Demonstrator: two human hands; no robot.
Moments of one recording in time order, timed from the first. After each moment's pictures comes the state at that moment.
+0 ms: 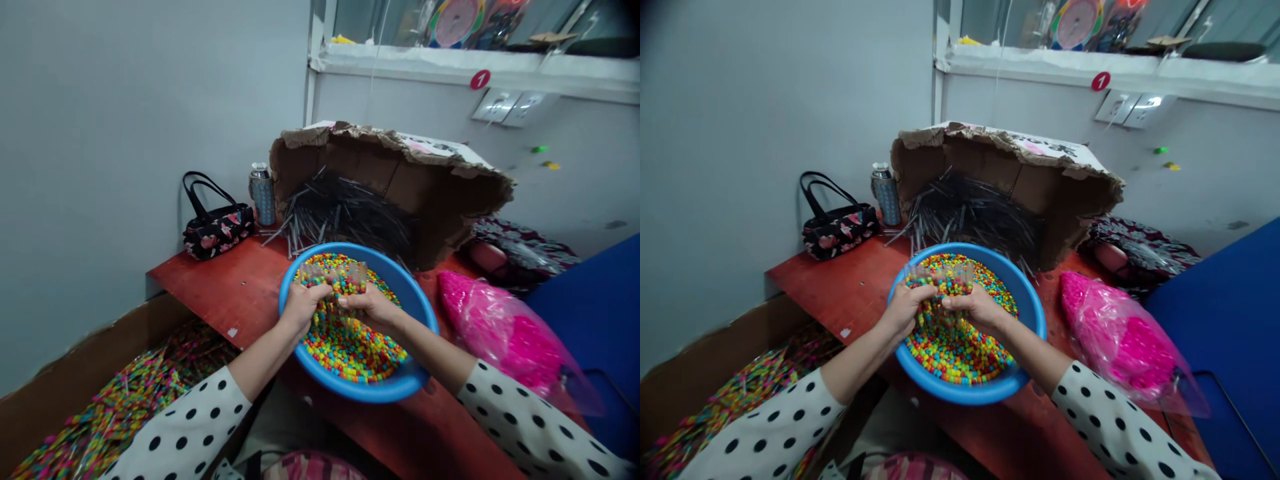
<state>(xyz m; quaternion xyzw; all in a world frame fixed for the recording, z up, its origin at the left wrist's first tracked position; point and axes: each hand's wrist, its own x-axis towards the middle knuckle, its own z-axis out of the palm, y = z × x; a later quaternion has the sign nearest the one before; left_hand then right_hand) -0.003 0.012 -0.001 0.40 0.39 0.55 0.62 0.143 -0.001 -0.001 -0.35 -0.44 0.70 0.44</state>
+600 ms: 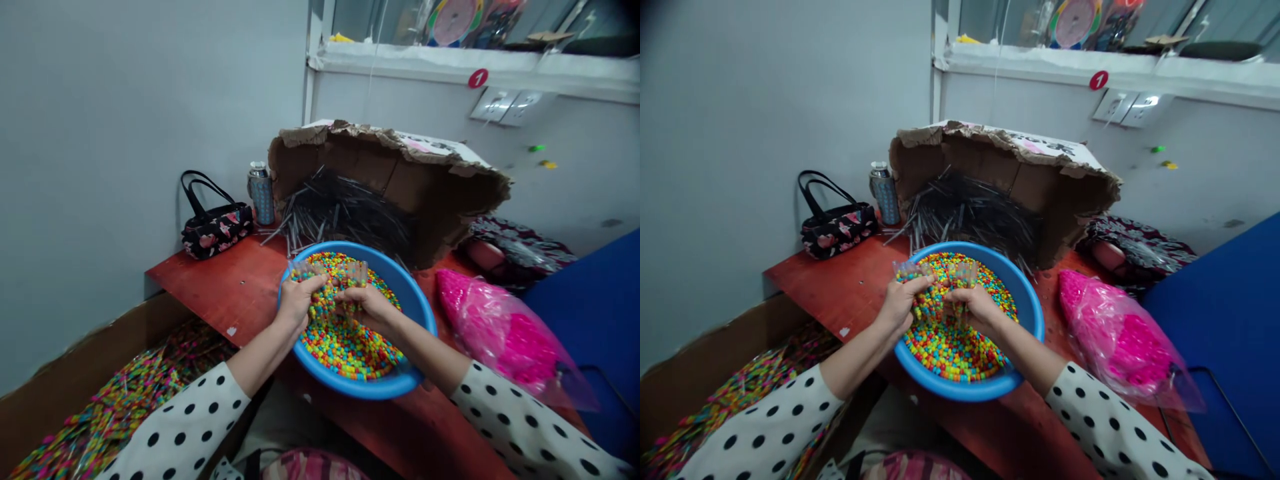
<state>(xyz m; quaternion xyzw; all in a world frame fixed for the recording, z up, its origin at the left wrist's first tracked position) -0.003 0.012 0.004 0.32 0.39 0.58 0.64 0.139 -0.002 -0.008 -0.45 -0.32 0.69 0.46</state>
